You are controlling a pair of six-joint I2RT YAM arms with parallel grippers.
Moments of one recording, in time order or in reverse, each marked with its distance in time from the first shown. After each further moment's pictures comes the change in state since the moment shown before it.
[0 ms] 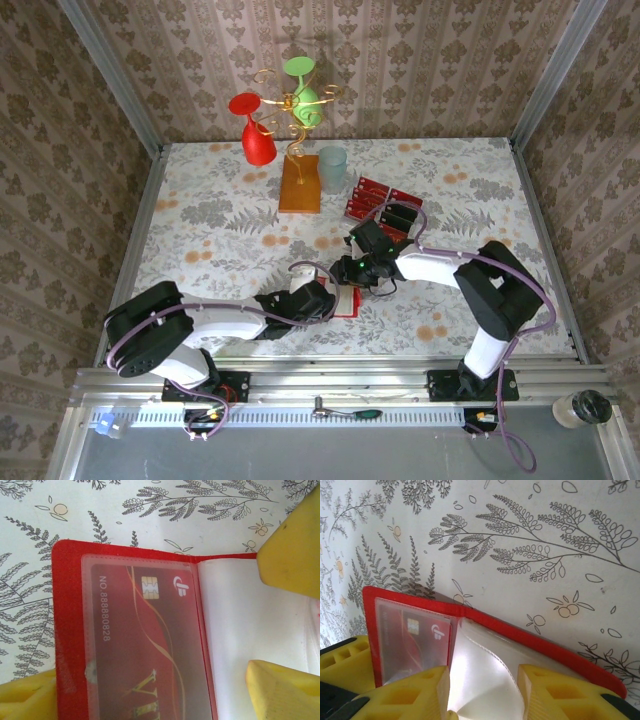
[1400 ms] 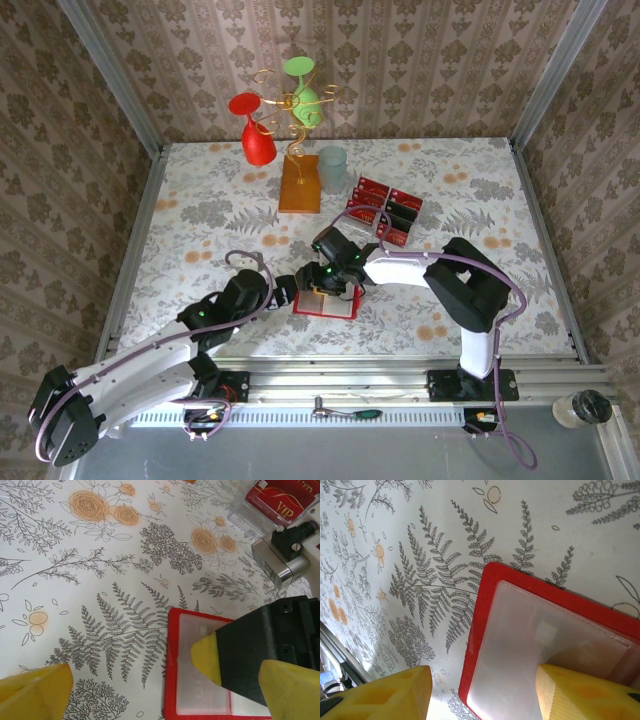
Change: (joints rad) left arm 0.266 -0.673 -0.152 -0.264 0.122 0.036; right arm 0.170 0.164 0.174 0.048 0.021 0.165
